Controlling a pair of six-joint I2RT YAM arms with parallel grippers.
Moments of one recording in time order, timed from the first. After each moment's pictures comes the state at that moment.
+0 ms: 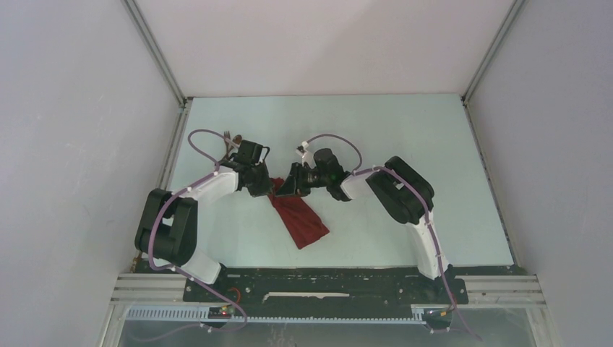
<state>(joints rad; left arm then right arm) -0.32 1.54 0.90 -0.43 0.06 -0.64 0.72 2.20 1.19 0.63 -0.69 0.91</state>
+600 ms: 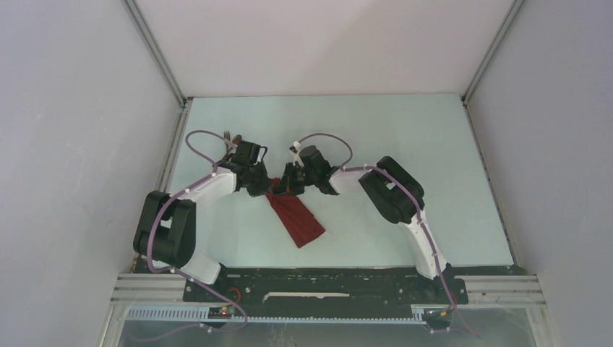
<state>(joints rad) -0.31 1.53 0.89 -0.41 0.08 -0.64 0.76 2.28 1.37 0.37 -0.57 0.91</state>
